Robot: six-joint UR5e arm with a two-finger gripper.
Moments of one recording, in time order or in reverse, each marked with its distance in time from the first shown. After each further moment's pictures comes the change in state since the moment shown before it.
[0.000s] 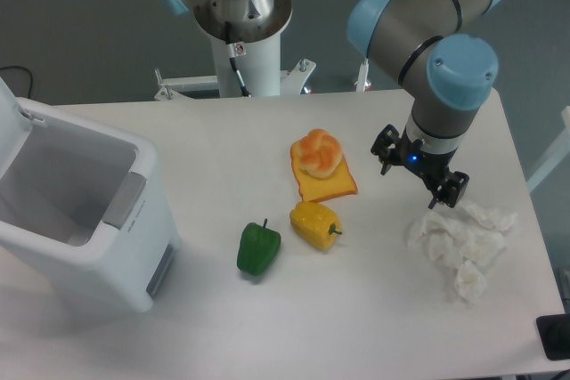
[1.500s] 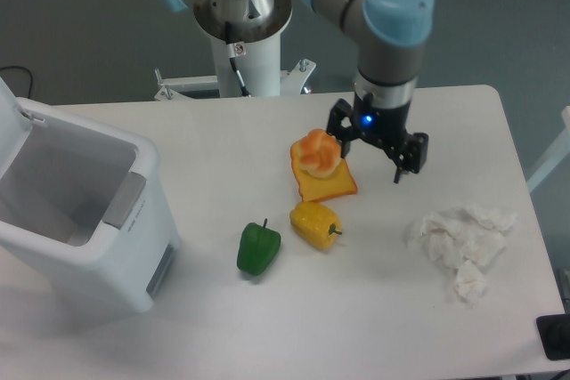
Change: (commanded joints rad) arm -0.074 0.339 -0.209 0.098 -0.178 -0.375
